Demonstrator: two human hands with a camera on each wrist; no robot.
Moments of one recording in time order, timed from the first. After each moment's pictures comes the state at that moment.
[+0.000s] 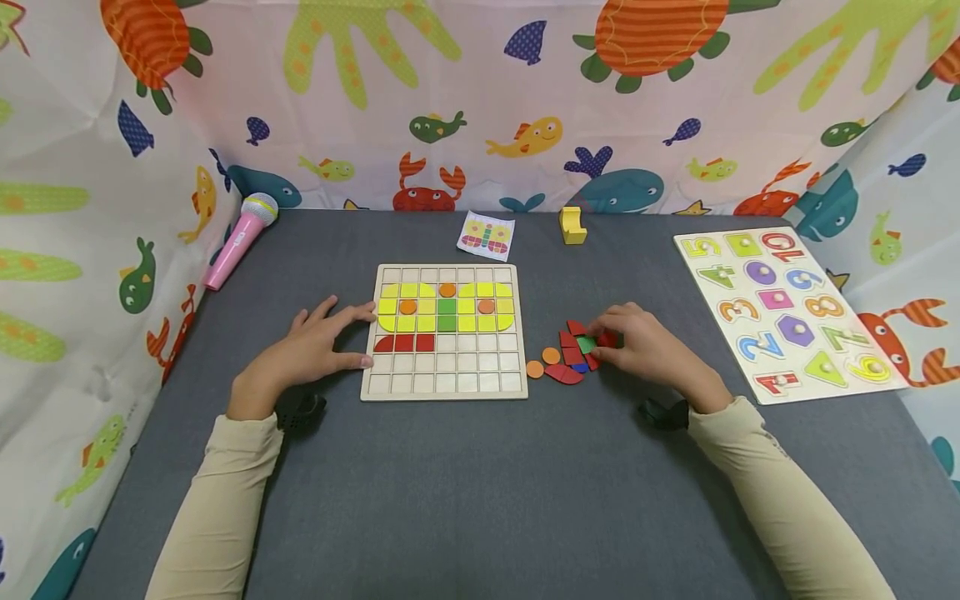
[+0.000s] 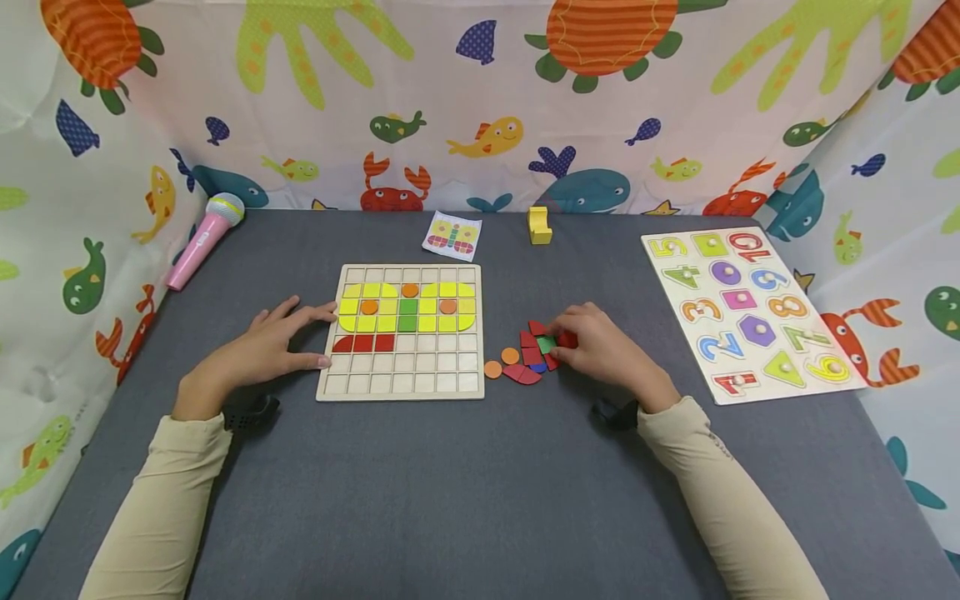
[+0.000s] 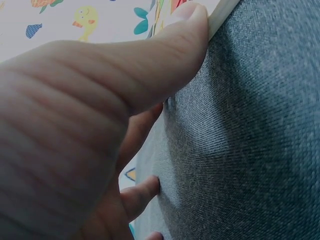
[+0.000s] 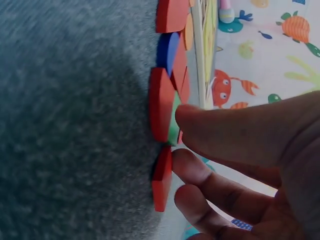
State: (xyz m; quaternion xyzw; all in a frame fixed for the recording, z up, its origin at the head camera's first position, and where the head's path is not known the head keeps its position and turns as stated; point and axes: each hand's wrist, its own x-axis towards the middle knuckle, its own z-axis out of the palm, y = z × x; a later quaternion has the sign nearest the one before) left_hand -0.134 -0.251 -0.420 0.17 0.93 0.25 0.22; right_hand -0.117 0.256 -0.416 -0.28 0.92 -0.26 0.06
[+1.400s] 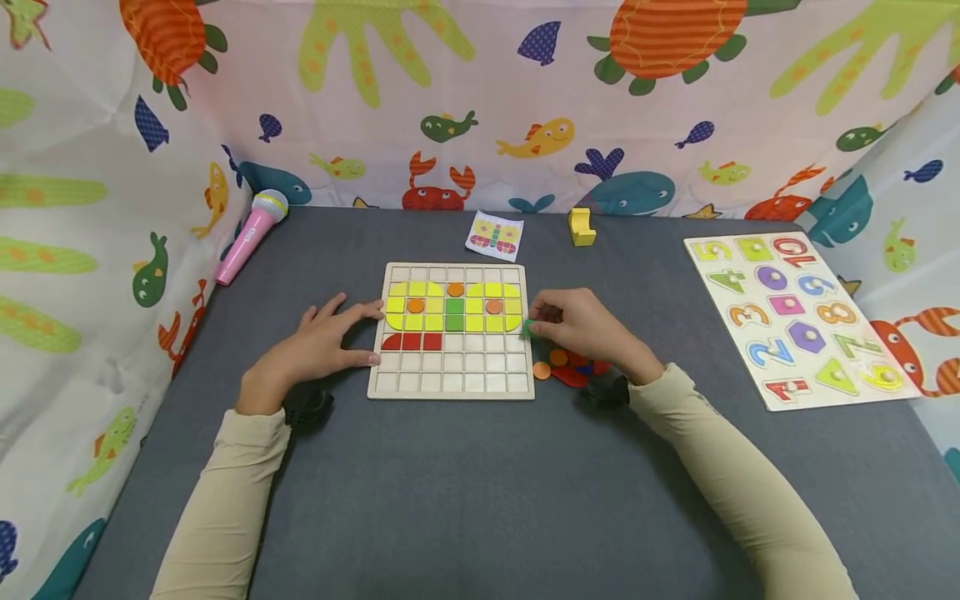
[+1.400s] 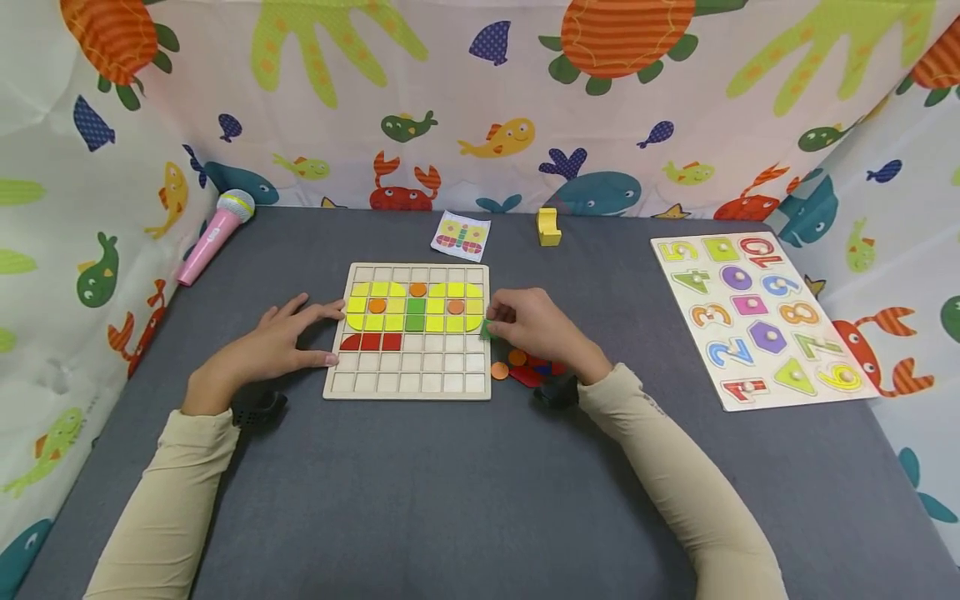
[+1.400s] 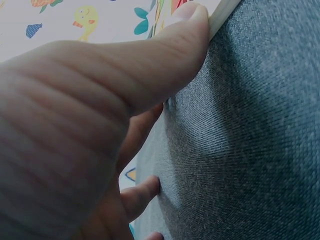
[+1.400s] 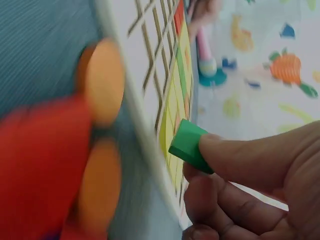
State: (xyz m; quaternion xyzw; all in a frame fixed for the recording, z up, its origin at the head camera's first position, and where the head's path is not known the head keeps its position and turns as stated) left_hand -0.134 -0.254 -0.423 0.17 0.93 0.25 0.21; right_hand -0.146 0.170 -0.407 -0.28 0.89 -0.36 0.08
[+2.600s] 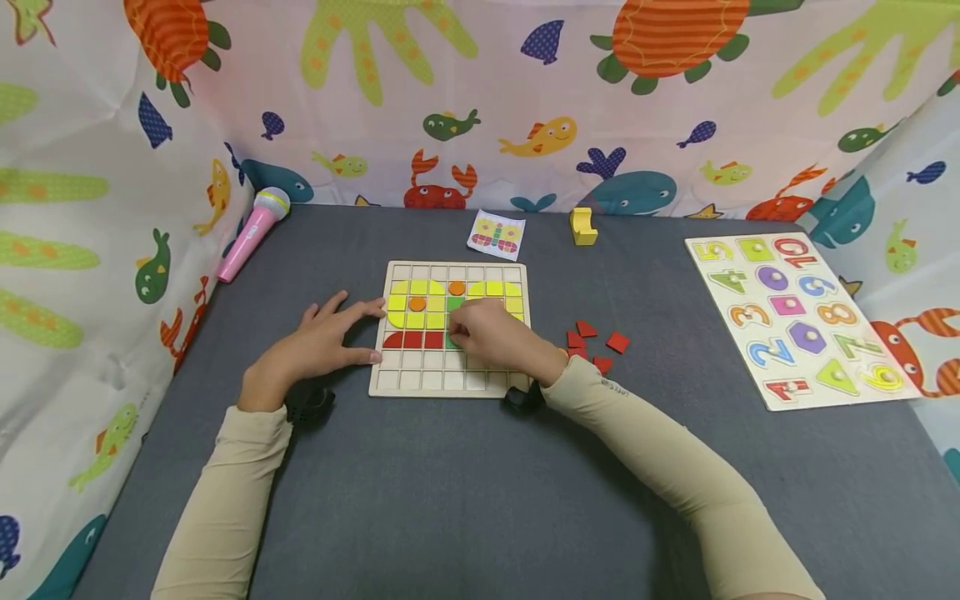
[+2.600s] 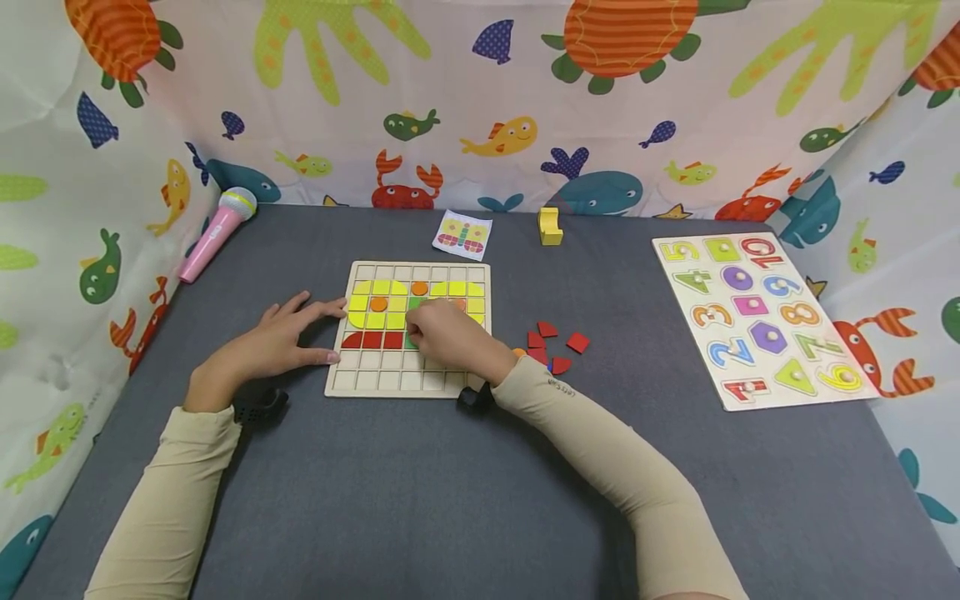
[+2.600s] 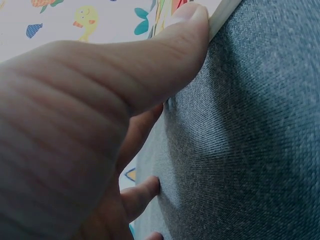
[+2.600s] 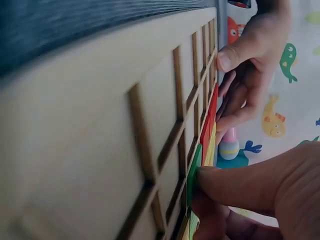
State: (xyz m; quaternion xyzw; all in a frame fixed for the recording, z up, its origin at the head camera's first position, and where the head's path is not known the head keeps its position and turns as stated) left_hand -0.134 -0.255 -0.423 0.18 0.93 0.25 0.21; right_hand -0.149 0.054 -0.420 -0.41 0.88 -0.25 0.03
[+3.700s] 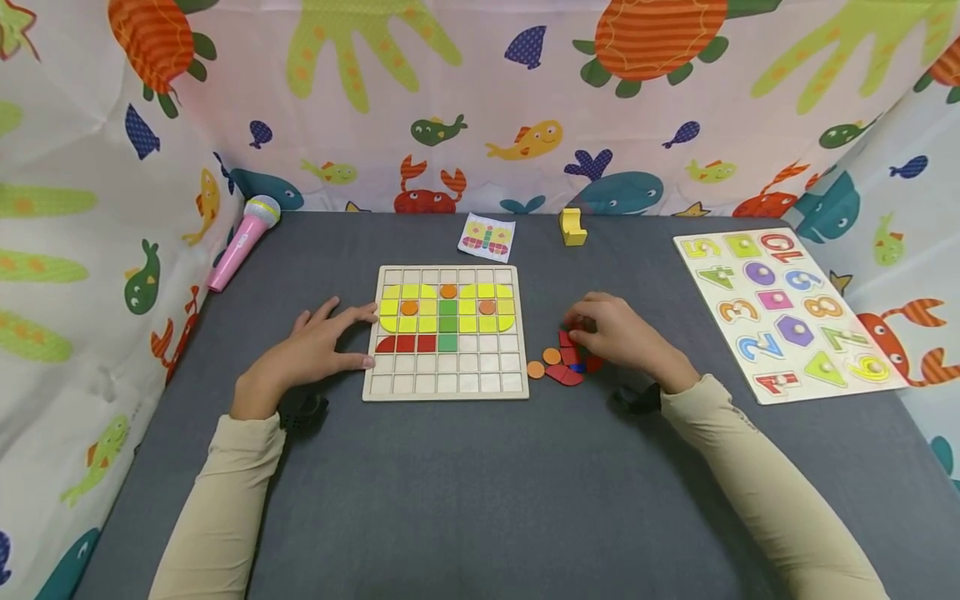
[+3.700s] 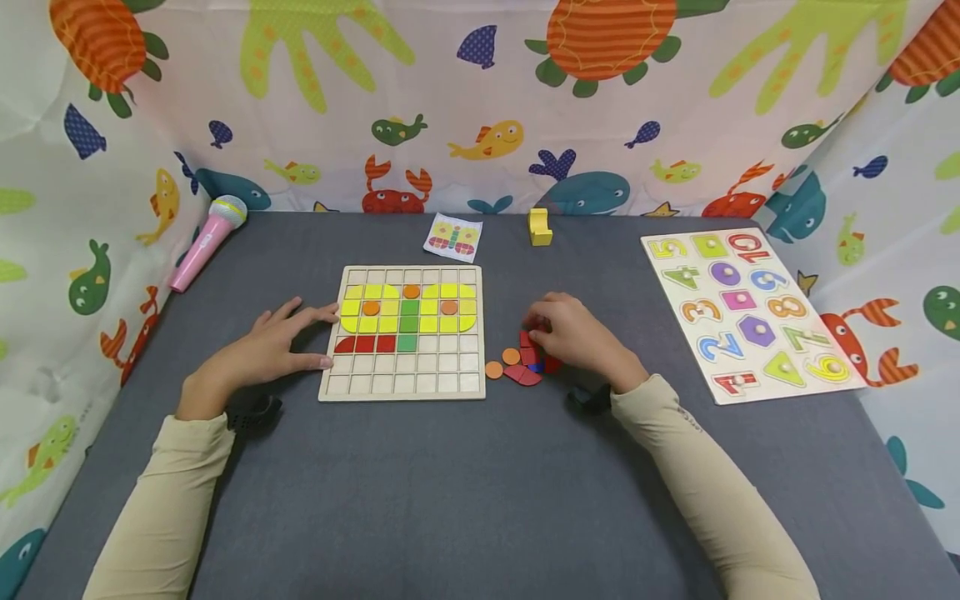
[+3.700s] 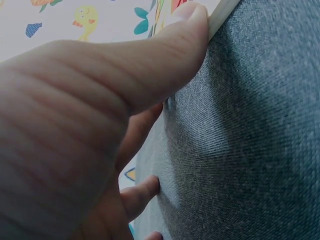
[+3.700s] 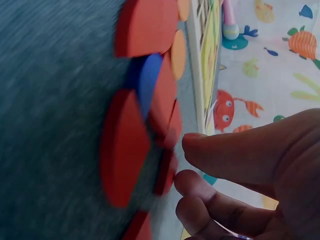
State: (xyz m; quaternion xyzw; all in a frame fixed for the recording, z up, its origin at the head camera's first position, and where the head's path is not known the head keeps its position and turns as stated) left_hand -0.133 -0.253 -0.424 0.18 0.93 0.26 0.20; right_hand -0.138 0.224 -0.415 -0.27 0.93 -0.26 0.05
